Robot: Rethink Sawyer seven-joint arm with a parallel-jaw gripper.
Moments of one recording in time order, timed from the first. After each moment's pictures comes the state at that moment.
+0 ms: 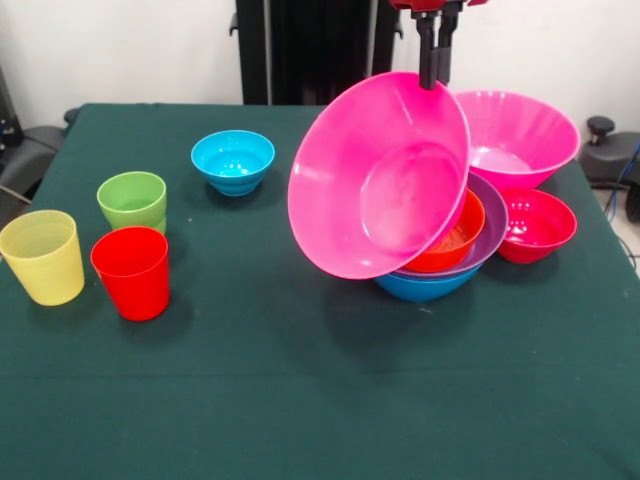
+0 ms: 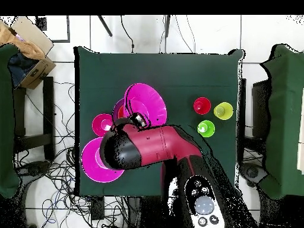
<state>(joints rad) -0.40 -1.01 0.39 1.95 -0.35 0.39 1.35</state>
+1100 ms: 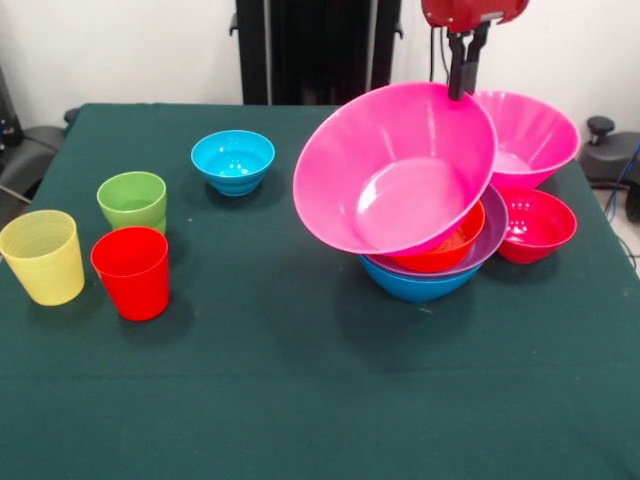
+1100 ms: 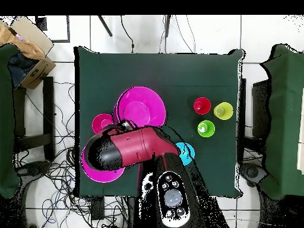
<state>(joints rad) -0.22 -0.94 0.25 1.91 -0.33 0.44 1.35</state>
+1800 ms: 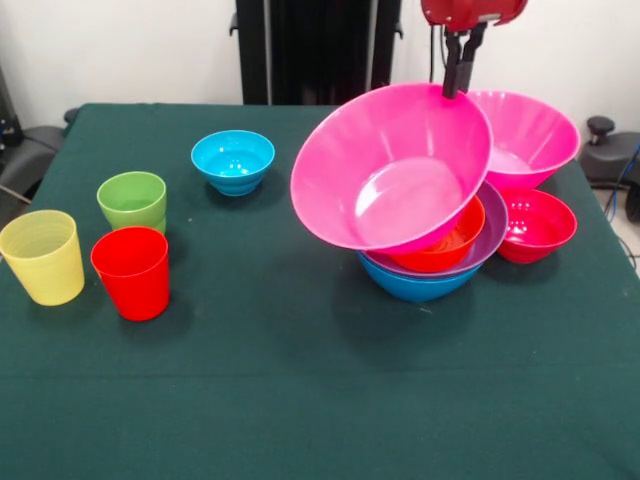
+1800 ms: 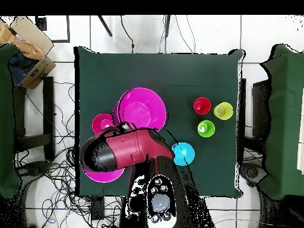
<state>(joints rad) -0.13 -0.92 0.15 1.88 -0.33 0.46 1.37</state>
